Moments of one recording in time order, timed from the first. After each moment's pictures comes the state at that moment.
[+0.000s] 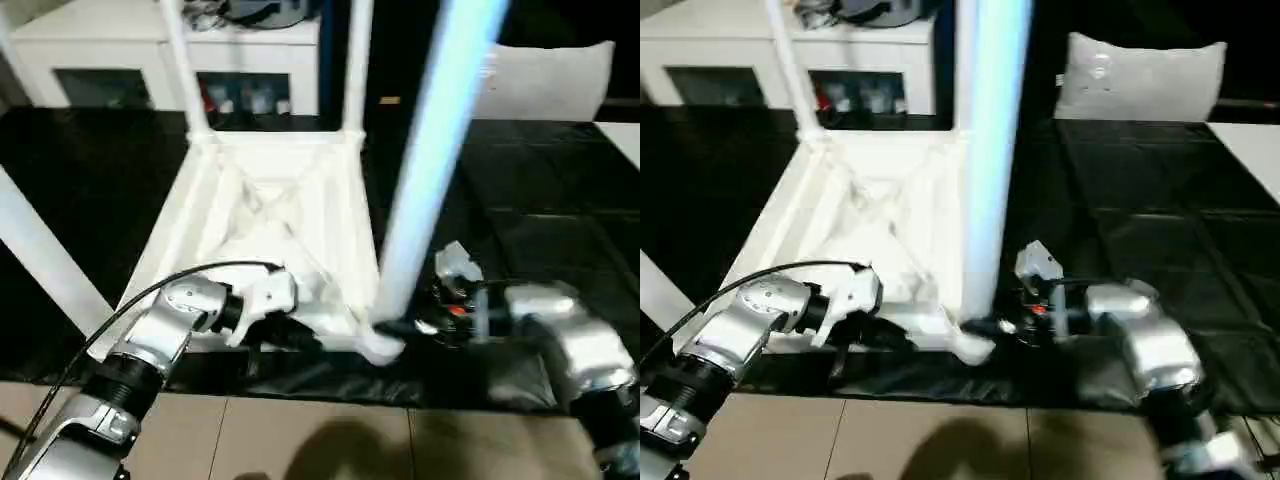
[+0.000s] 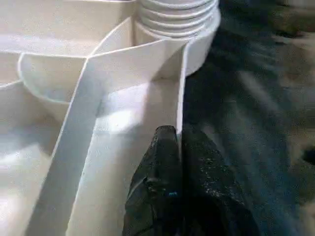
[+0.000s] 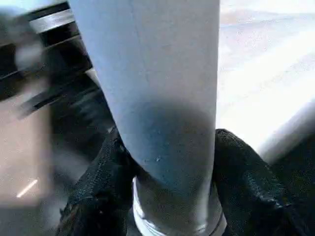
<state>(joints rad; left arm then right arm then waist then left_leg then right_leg) -0.52 0.37 -0.31 0.55 0.00 0.12 -1.16 -0.35 -0.34 0.12 0.23 0.25 0.39 0.96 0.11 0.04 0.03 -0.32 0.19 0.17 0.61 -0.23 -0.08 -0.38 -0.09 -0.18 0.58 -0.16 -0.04</state>
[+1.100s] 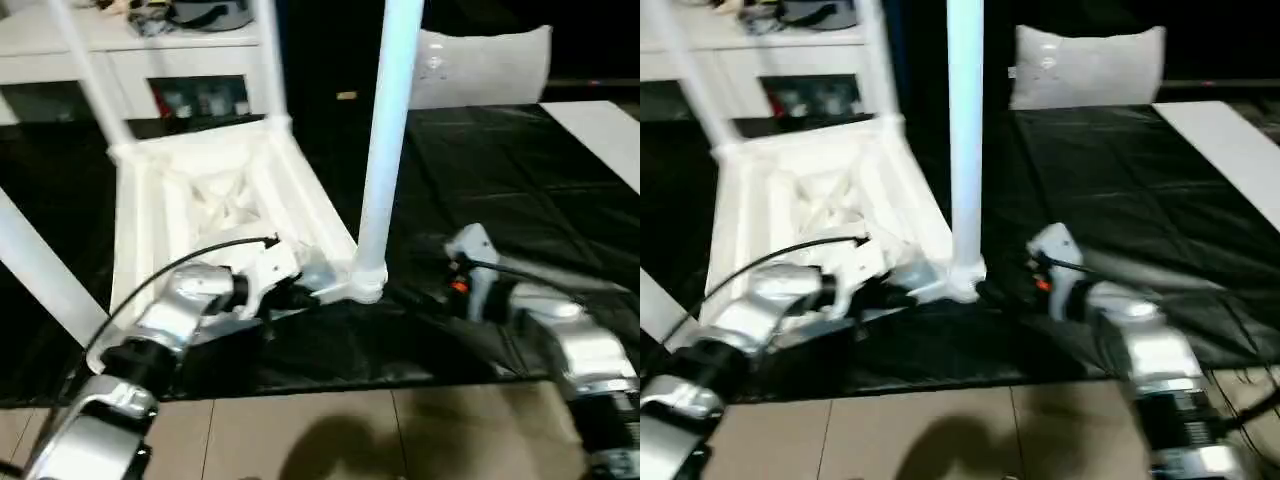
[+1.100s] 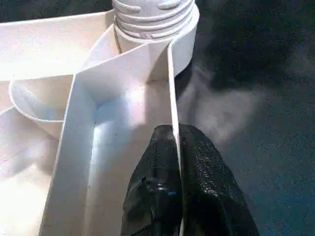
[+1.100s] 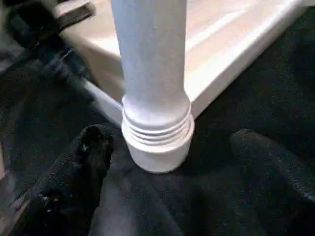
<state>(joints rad) -0.57 0.40 -0.31 0.64 0.01 -0.04 -1.17 -0.33 -0.50 0.07 0.24 0.23 0.30 1.05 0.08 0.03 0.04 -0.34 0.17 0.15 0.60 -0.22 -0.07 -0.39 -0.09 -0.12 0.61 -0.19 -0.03</state>
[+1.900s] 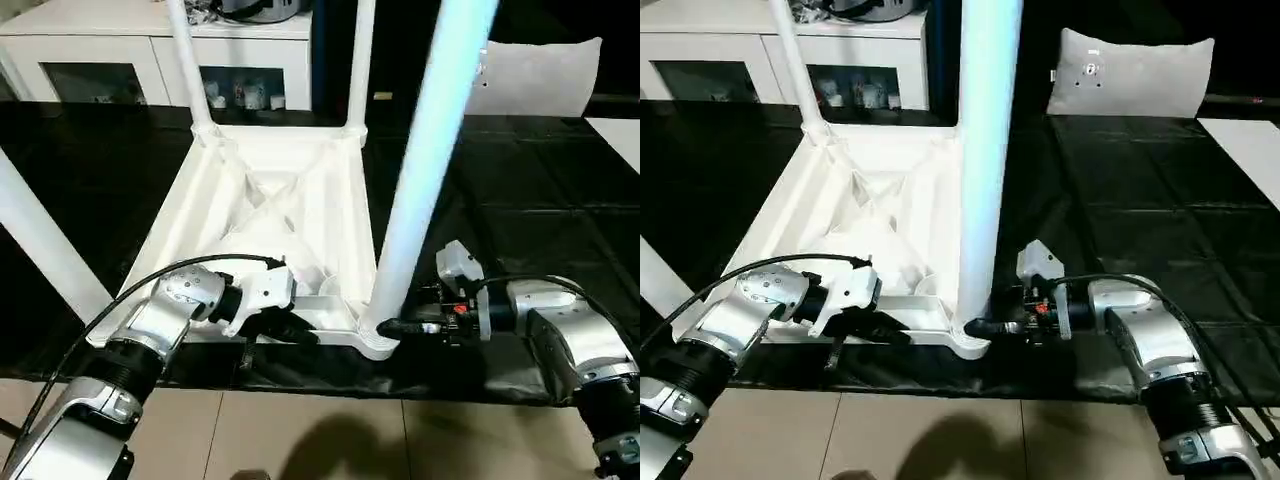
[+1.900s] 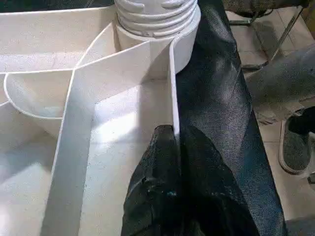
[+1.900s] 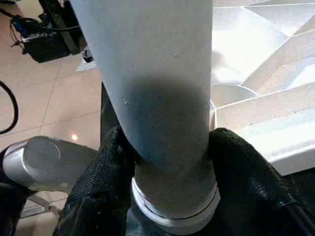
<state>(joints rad) -0.56 0.43 -0.37 0.61 0.00 -0.13 -1.37 -0.39 -0.52 0.18 0.29 0.27 0.29 1.34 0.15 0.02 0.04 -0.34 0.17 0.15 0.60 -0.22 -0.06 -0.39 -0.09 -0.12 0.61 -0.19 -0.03</state>
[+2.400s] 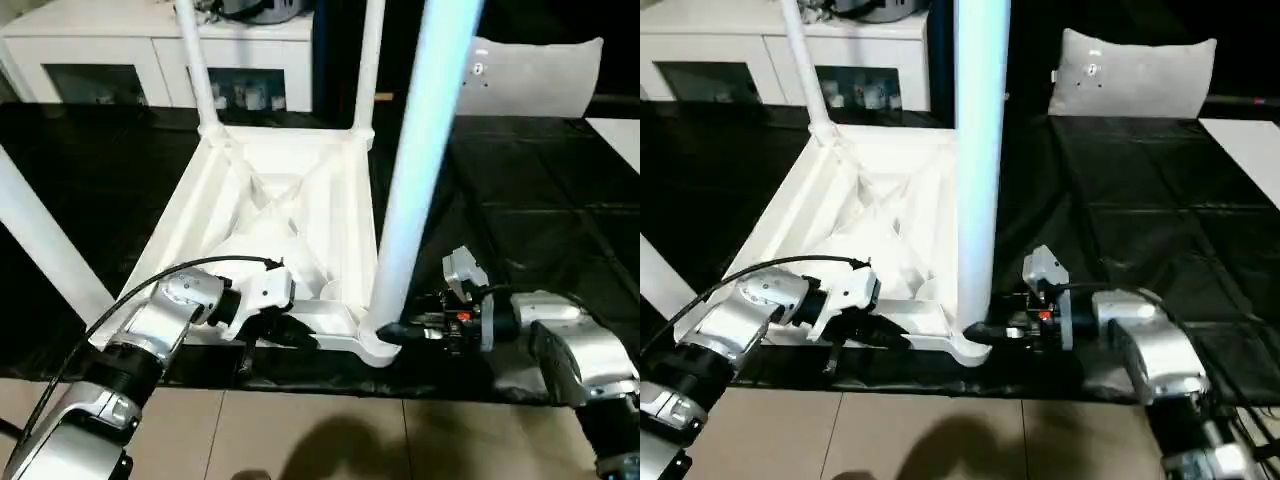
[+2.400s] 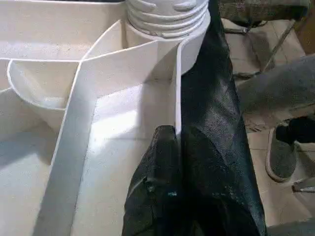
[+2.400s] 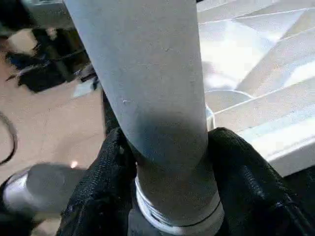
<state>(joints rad) -0.54 0.41 -0.33 0.58 -0.02 -0.02 -1.36 -0.30 -0.45 0.13 0.20 0.32 0.38 1.23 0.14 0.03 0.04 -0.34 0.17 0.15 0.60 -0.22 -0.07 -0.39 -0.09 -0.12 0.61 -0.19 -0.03</state>
